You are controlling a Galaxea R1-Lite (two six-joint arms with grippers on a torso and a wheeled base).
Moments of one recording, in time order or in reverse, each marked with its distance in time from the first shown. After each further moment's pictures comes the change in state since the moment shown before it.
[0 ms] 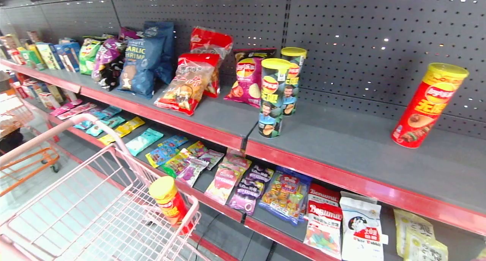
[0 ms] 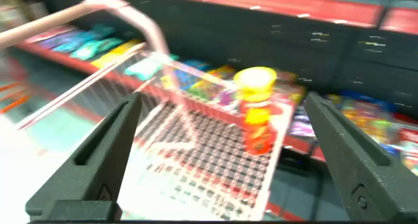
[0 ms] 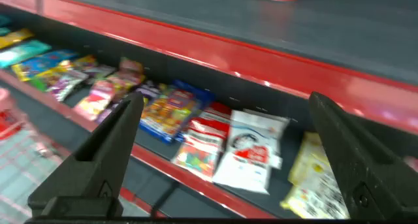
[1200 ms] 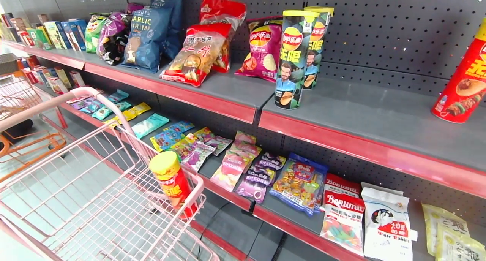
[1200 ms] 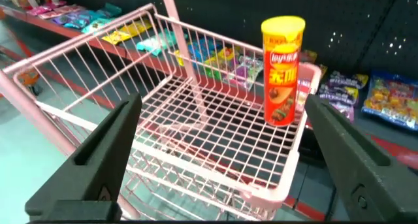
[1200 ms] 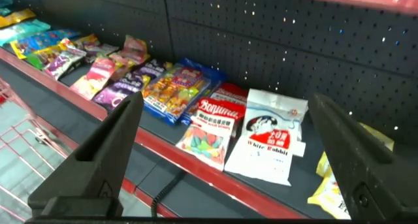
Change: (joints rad) left arm -0.001 0.000 0.000 0.000 0.000 -0.001; right arm 0.000 0.000 0.000 -0.001 0.002 0.007
